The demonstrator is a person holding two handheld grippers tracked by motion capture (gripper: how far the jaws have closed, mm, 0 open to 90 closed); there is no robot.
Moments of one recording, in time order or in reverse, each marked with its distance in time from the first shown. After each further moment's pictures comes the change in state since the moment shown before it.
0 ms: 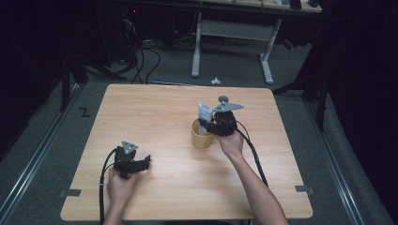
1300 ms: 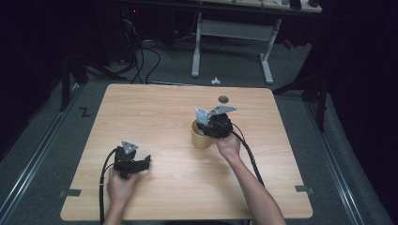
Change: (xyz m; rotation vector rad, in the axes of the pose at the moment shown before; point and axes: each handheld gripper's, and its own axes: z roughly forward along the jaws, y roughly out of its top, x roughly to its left) left arm 0.000 0.000 0.000 0.000 0.000 0.002; right arm 0.003 -0.010 0.019 0.077 -0.030 -0.014
